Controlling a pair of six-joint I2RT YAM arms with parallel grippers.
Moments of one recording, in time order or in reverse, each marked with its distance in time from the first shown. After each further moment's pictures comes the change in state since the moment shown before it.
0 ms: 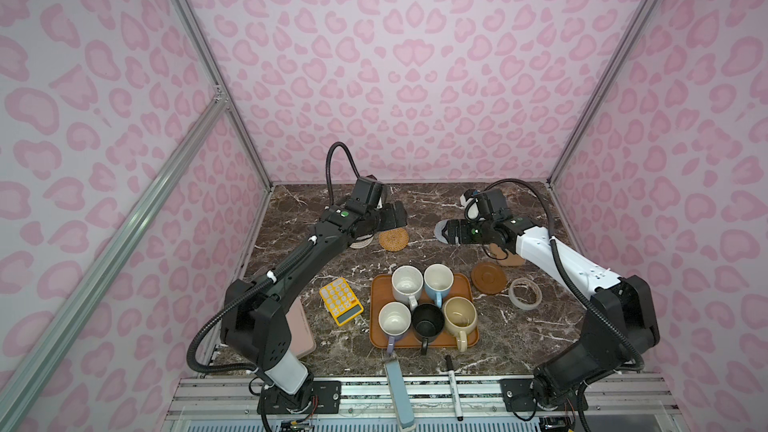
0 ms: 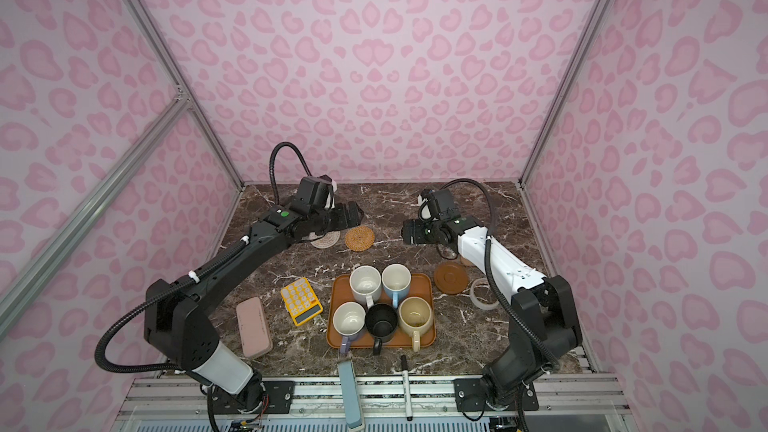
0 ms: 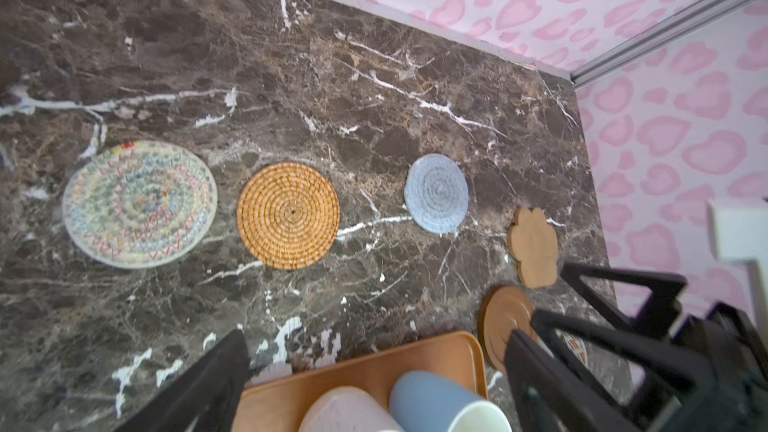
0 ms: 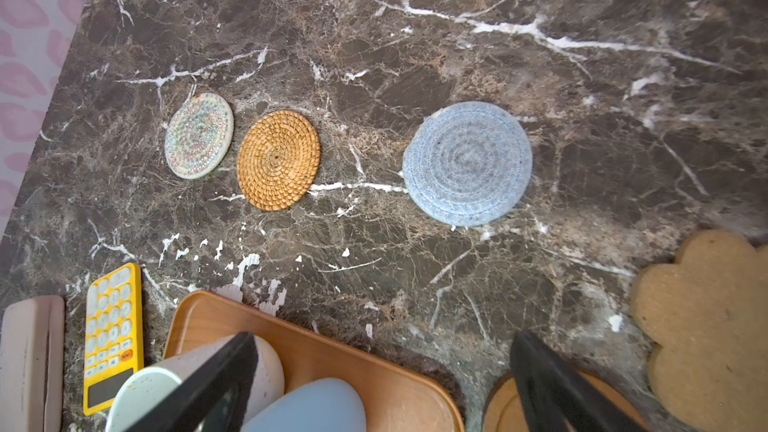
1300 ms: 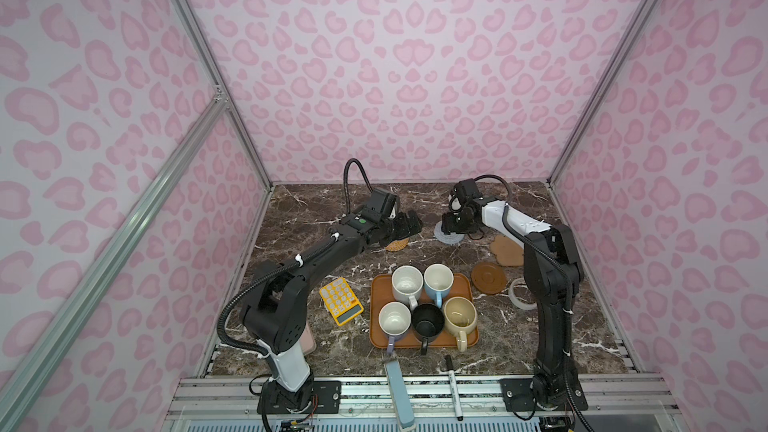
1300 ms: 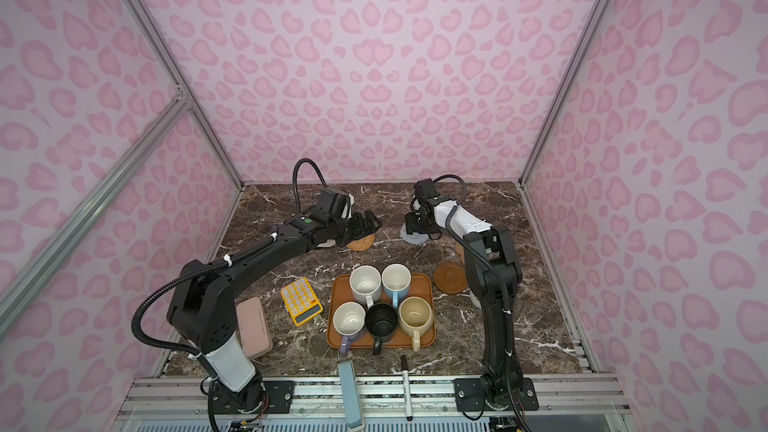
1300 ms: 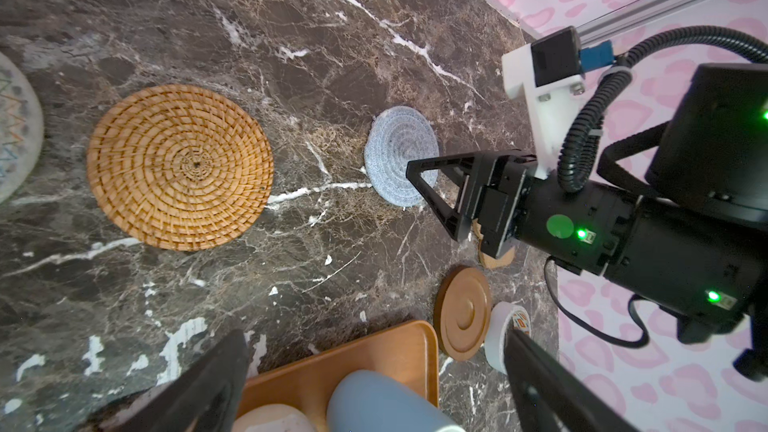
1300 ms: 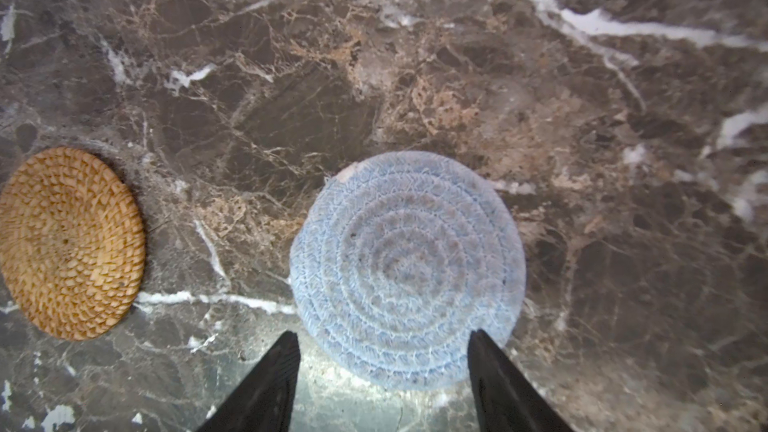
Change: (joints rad) left arm -0.045 0.167 -0.036 0.175 0.146 -0.158; right arm -0.053 0.539 0.419 -0.112 0.054 -0.074
